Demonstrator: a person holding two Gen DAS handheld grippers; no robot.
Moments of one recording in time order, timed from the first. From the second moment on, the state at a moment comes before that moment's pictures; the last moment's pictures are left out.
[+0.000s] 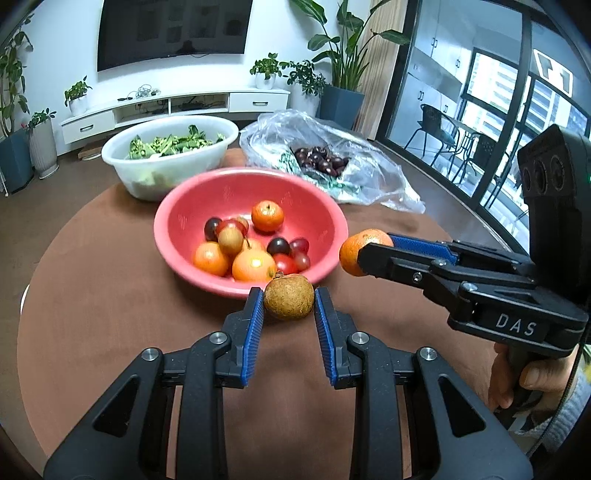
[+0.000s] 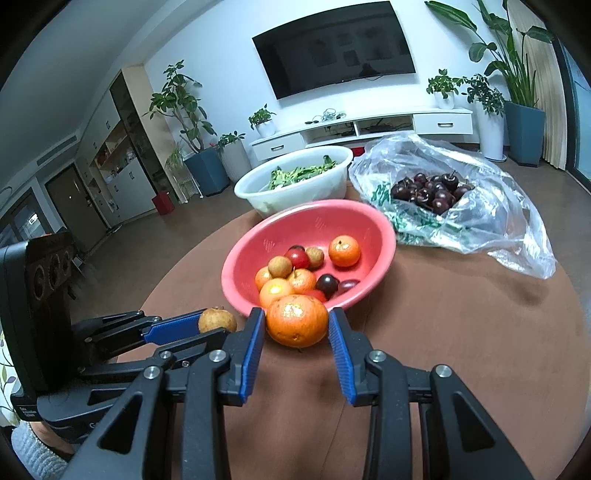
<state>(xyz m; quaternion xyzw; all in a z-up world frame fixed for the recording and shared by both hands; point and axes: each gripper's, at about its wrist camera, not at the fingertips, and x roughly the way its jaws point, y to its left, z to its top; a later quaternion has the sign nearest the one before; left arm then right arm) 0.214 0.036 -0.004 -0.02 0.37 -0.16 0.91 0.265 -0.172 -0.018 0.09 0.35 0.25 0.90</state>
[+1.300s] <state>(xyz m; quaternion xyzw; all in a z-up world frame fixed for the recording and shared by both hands) 0.309 0.047 -0.027 0.01 0.39 -0.11 0.92 0.330 -0.158 -0.040 0.07 0.37 0.24 0.90</state>
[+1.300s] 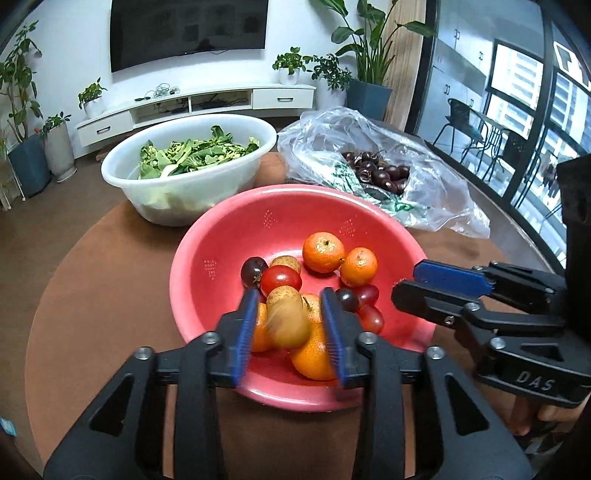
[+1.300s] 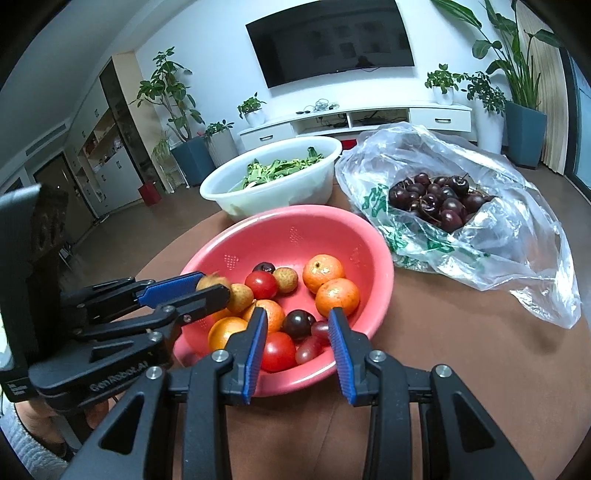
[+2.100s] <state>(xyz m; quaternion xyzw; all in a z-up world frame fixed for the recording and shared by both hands) 0.195 0.021 0.000 0.05 0.33 -0.06 0.94 0.235 -0.186 -0.029 0.07 0.34 0.22 0.91</state>
